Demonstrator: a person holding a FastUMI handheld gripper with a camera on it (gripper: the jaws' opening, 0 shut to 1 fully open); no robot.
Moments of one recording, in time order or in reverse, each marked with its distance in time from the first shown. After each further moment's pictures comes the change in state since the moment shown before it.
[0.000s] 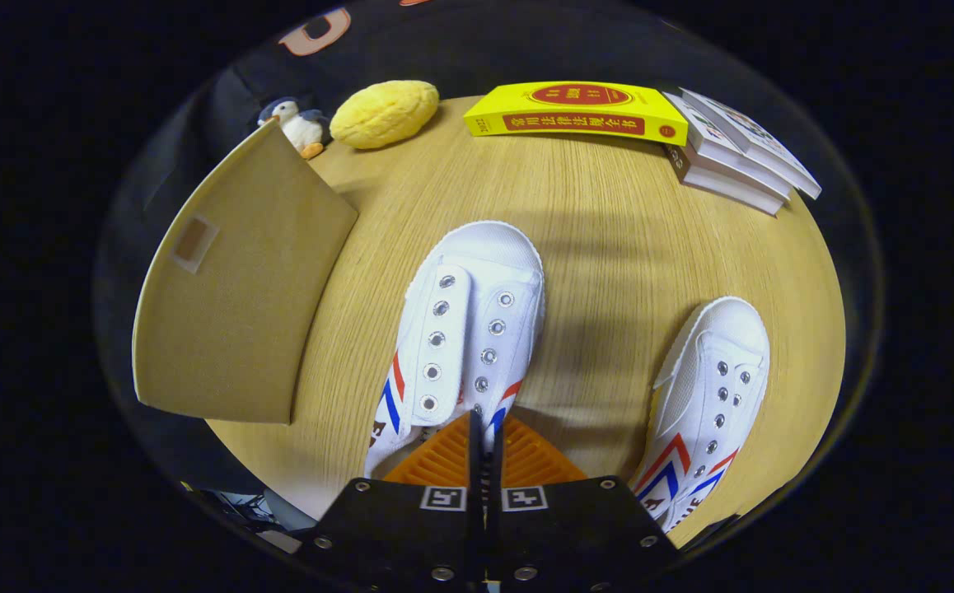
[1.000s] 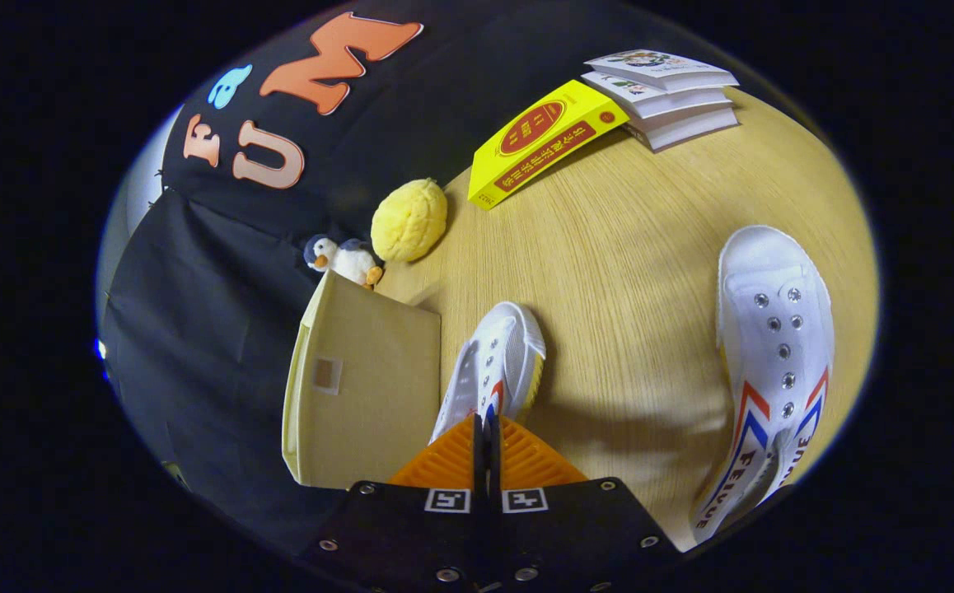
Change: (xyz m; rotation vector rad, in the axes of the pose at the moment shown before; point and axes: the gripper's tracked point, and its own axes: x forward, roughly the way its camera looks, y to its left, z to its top) arm -0.038 0.038 0.031 0.431 -0.186 0.351
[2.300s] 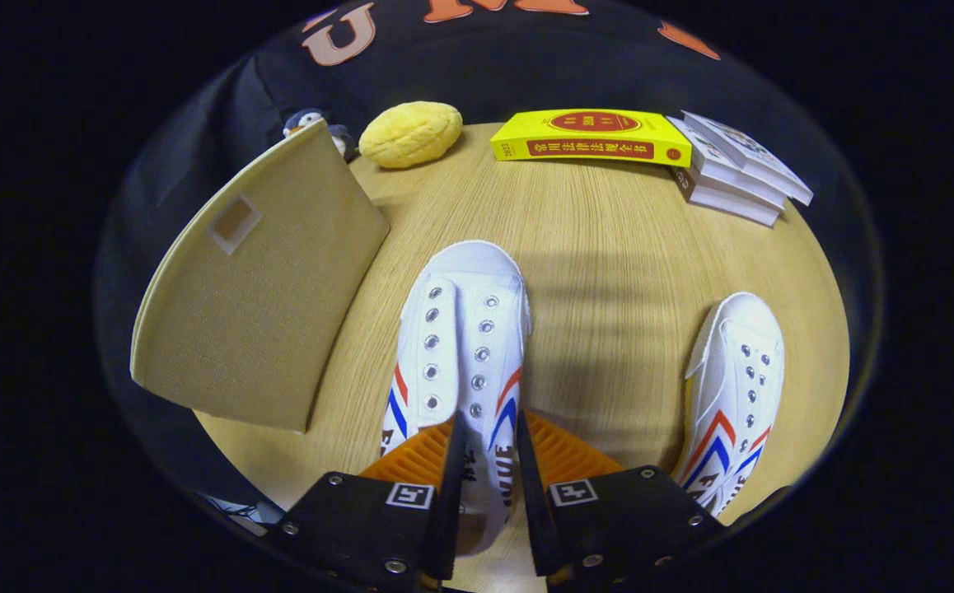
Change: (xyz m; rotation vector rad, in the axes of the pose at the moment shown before) arm 0.030 -0.035 -0.030 -0.433 0.078 -0.308
